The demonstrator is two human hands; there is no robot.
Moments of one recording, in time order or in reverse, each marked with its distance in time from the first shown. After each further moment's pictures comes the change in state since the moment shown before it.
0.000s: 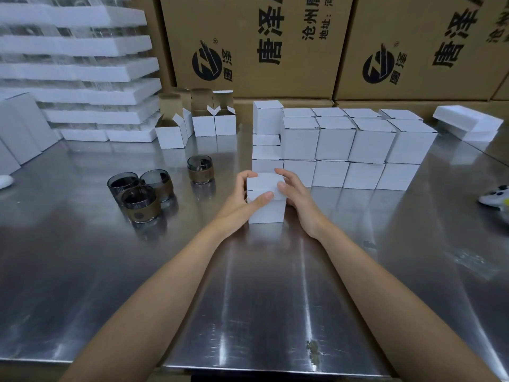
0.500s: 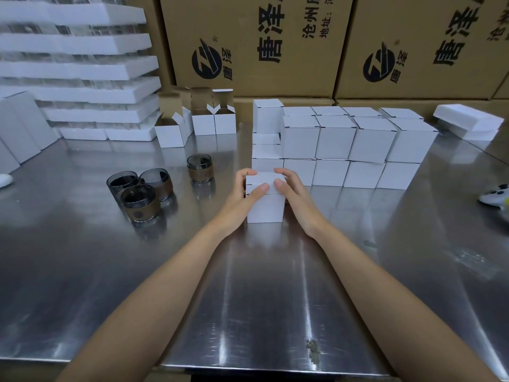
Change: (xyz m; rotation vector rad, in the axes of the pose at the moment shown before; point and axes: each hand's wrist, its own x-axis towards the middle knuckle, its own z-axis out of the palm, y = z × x) left_hand 0.004 0.002 0.005 -0.080 0.061 0.003; right_hand 0.003 0.004 0.002 -0.017 0.012 -0.035
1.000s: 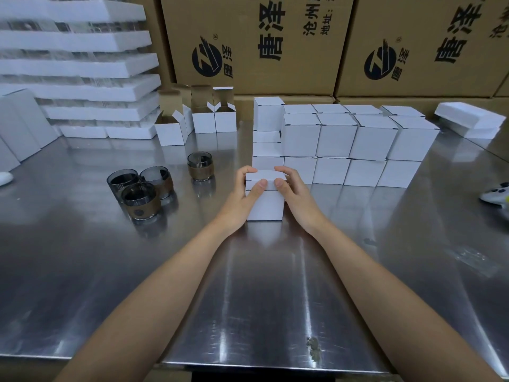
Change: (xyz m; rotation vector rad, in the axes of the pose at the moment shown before) left_hand 0.000 -0.003 0.002 0.069 0.041 0.050; right_hand 0.001 -0.001 0.004 -0.112 0.052 -0.009
